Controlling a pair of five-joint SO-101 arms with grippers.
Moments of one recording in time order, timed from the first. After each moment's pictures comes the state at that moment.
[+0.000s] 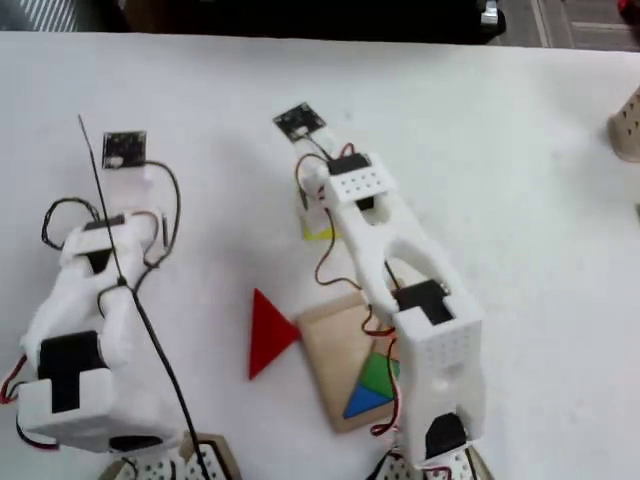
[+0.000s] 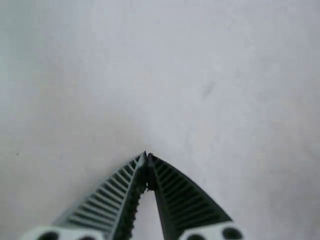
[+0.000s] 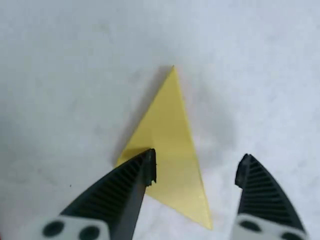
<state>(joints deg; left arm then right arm) -17.5 3.4 40.7 29.2 -6.9 -24.7 31.8 -8.9 60.4 17.9</state>
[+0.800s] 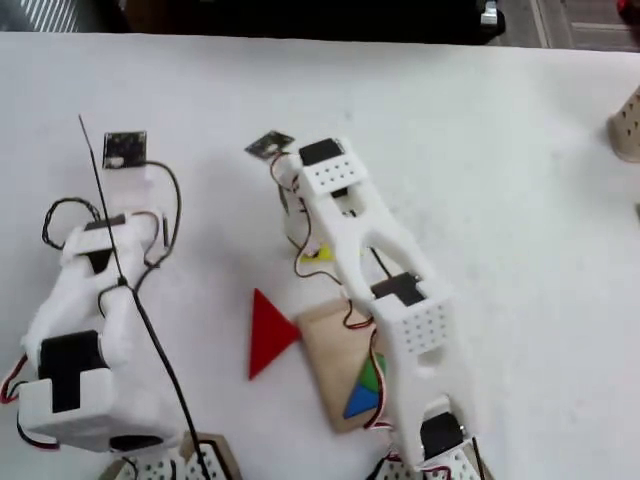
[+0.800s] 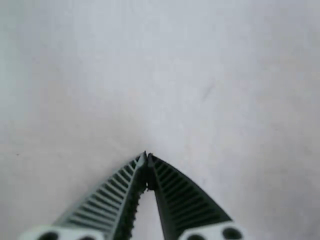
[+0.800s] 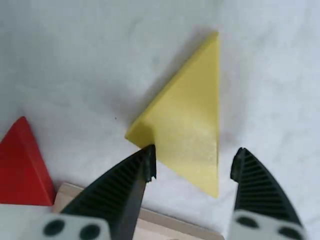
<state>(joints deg) -17.5 3.4 40.7 29.2 -6.9 -28.0 38.4 -23.2 85.6 22.7</state>
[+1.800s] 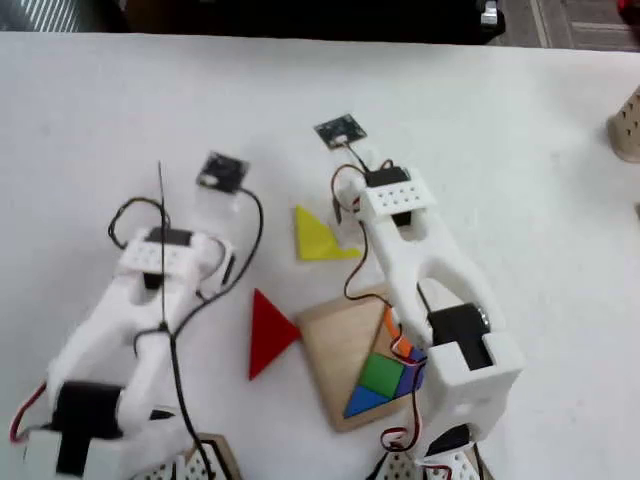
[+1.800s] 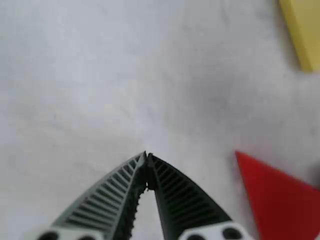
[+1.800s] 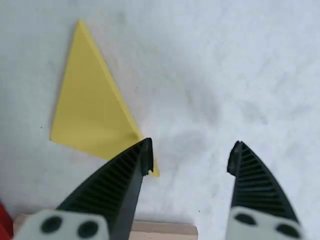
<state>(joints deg) 1.7 -12.4 49.7 47.0 -11.9 -17.8 15.4 11.3 56.7 13.0</state>
